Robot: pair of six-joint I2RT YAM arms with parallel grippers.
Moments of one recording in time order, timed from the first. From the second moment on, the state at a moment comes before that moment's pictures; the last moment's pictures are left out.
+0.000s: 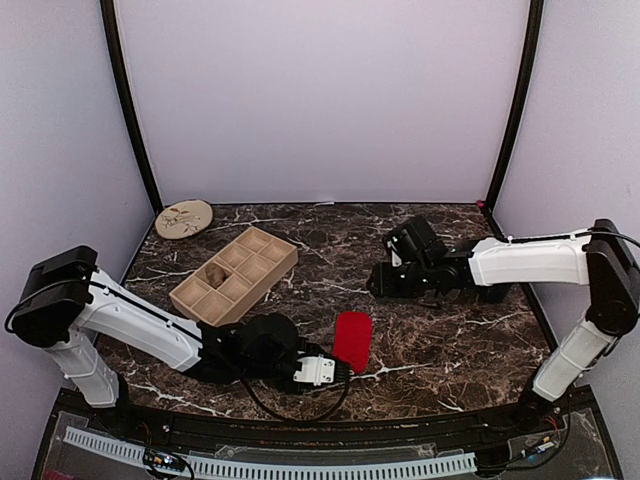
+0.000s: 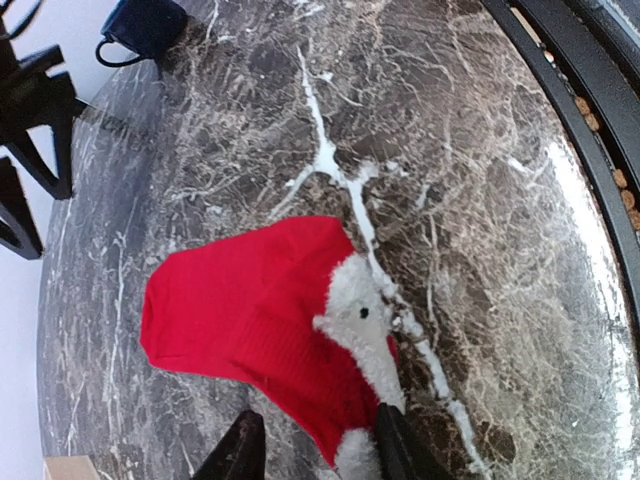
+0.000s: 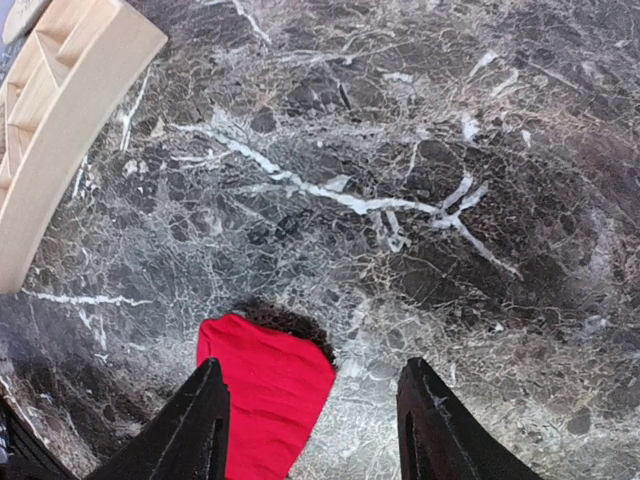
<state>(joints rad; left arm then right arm) -1.25 1.67 0.72 0.28 -0.10 0.69 0.79 1.58 0.99 -0.27 0.12 0.63</state>
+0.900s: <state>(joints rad) -1.27 1.47 0.72 0.16 -0.09 0.33 0.84 1.80 1.05 -0.26 0.03 0.47</state>
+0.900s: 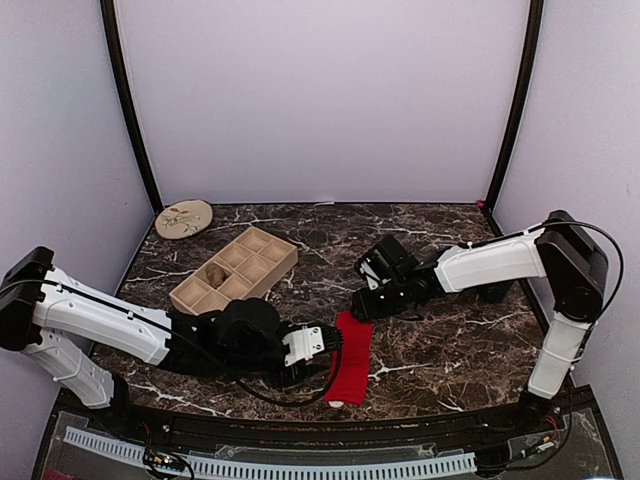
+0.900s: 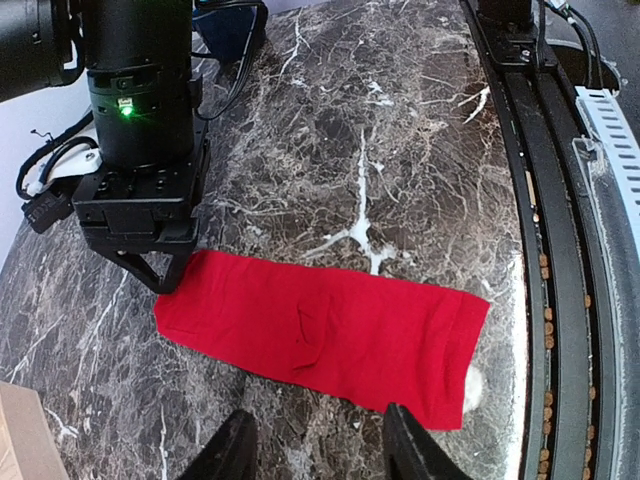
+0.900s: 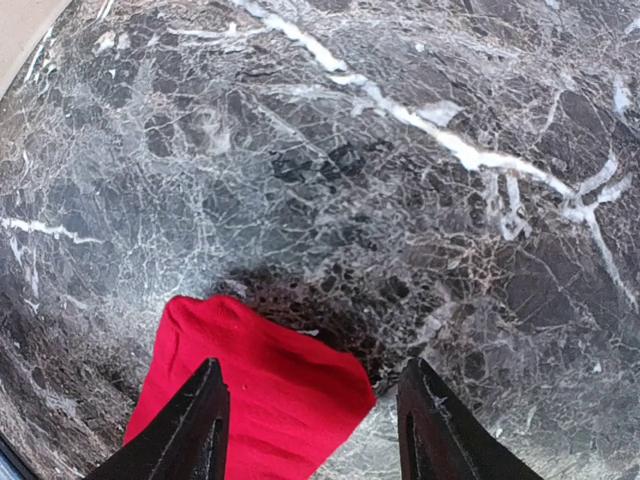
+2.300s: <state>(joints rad) -1.19 1.54 0.90 -0.20 -0.14 -0.10 0.83 2.09 1.41 -0.37 0.27 0.31</state>
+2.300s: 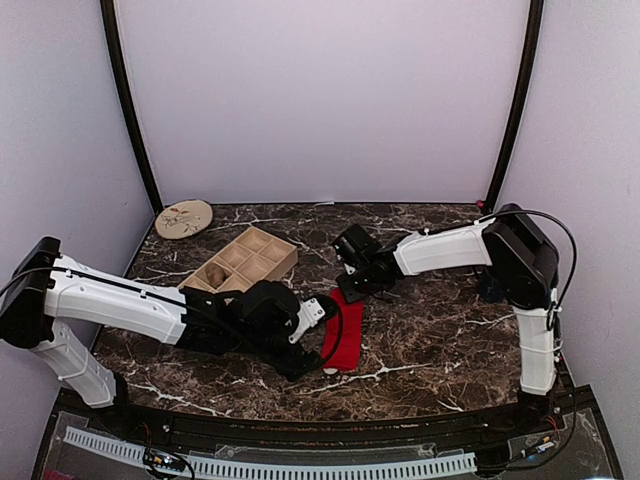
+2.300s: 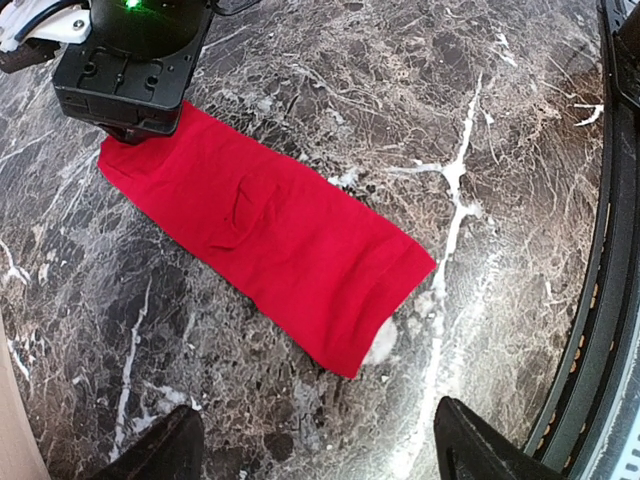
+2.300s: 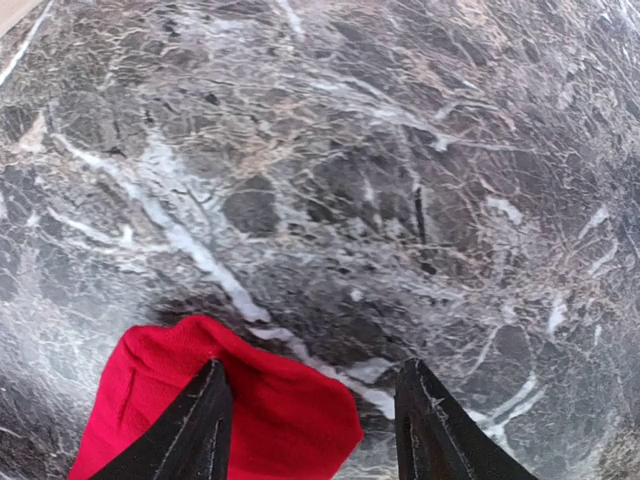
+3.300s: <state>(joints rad) -1.19 1.25 0.83 -0.20 -0.44 0.05 0.88 1.53 1.05 -0.10 0.35 0.27</state>
